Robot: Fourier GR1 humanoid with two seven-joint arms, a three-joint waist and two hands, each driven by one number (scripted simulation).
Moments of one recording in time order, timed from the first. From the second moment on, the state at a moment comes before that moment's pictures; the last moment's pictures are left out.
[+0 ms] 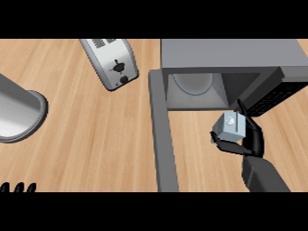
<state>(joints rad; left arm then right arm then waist) 0.79 0.05 -0.16 -2.11 0.24 -0.19 -0.50 -0.43 -0.10 -0.33 -0.42 0.01 -0.10 -1.05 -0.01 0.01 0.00</state>
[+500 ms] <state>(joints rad) 0.84 0.06 -0.18 -2.13 0.25 -0.21 -0.51 -0.20 -0.06 -0.17 -0.91 0.05 -0.11 -0.86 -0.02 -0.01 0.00</state>
